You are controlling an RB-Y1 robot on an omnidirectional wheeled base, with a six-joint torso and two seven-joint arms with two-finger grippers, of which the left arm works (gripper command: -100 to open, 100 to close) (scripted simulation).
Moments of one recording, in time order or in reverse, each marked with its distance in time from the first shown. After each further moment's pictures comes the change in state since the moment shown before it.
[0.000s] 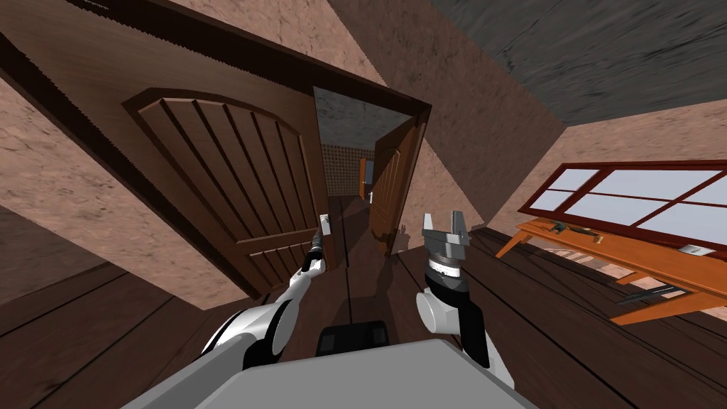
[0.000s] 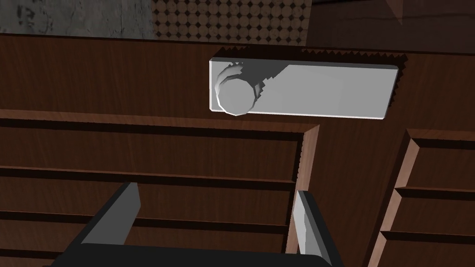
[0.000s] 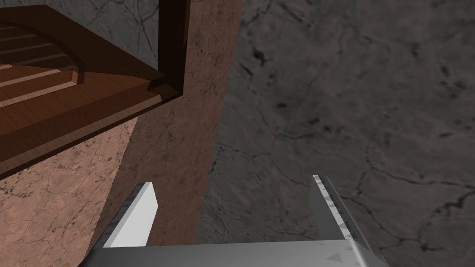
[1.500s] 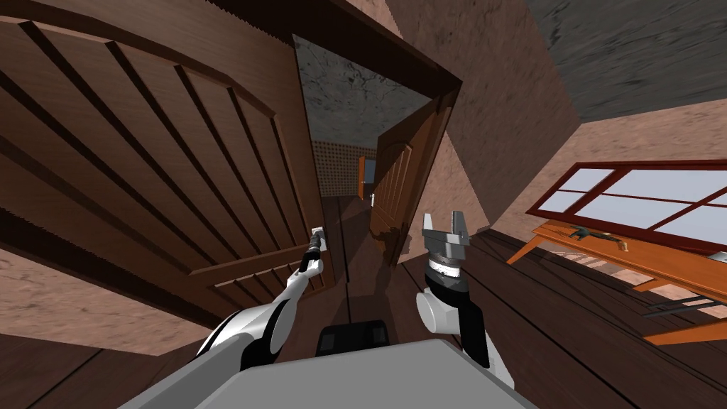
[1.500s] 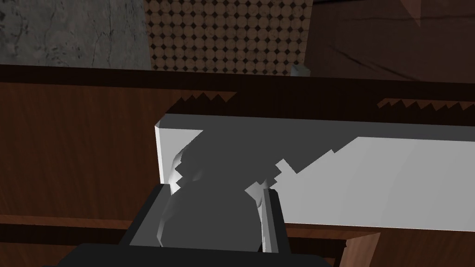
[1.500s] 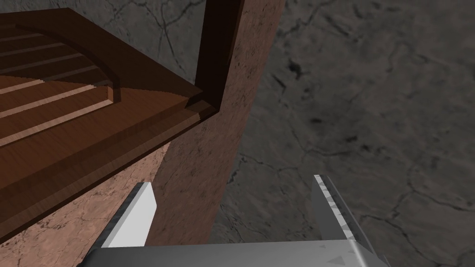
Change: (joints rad) arm 0.002 0.020 0.013 0.005 0.007 -0.004 0.002
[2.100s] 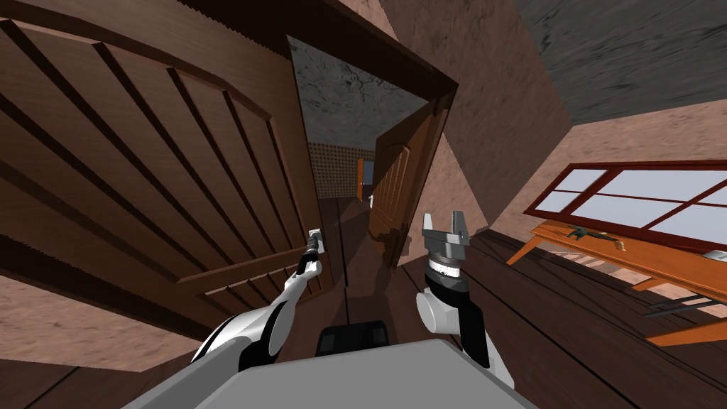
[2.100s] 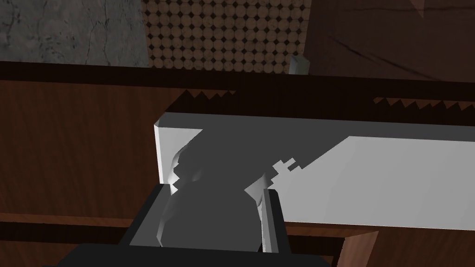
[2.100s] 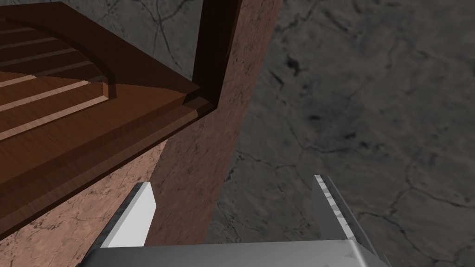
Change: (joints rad) arm 0.019 0.002 0.031 -0.005 0.027 0.005 -0.028
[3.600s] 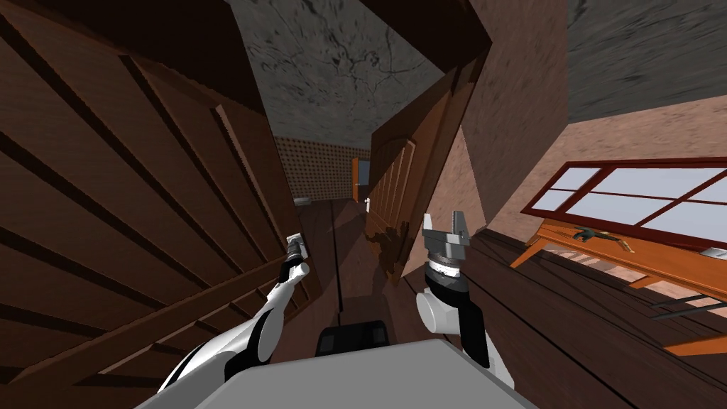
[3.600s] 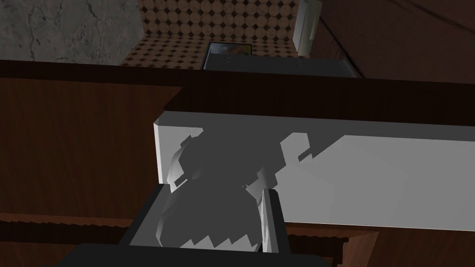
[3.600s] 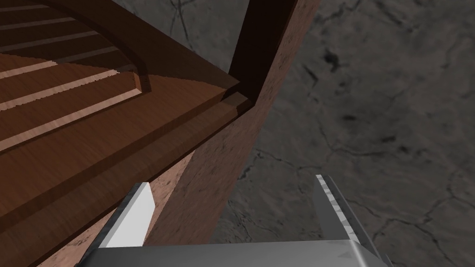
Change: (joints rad) arm 0.078 0.043 0.169 -0.102 0.146 0.013 -0.151
